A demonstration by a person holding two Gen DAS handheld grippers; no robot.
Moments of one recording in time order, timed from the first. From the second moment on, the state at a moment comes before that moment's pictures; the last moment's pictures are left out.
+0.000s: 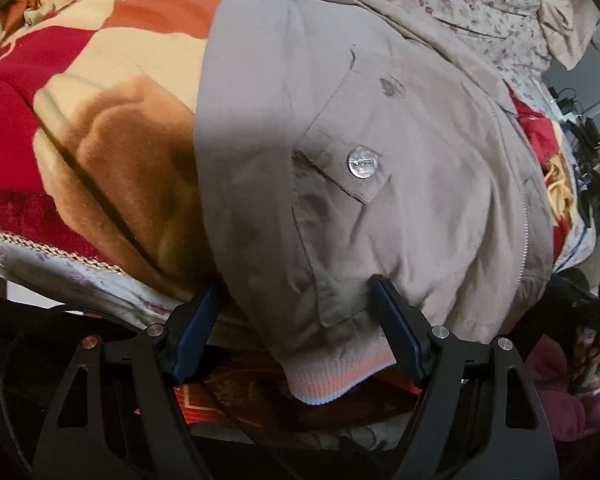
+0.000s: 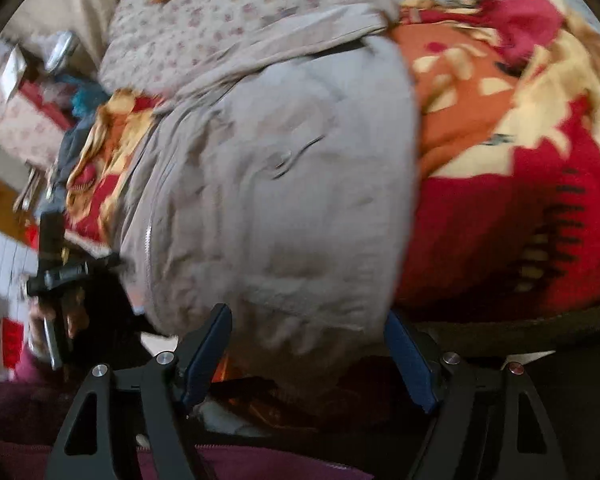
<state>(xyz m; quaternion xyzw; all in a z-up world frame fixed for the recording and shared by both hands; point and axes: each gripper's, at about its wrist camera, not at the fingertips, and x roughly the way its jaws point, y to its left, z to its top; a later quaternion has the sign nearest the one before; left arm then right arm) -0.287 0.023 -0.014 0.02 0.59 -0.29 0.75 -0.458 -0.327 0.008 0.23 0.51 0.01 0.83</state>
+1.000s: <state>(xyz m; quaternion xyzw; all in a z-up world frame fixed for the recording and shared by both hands) -0.309 0.016 -0.001 0.04 0.58 -0.34 0.74 -0.441 -0.301 0.024 0.21 0.50 0.09 0.84</state>
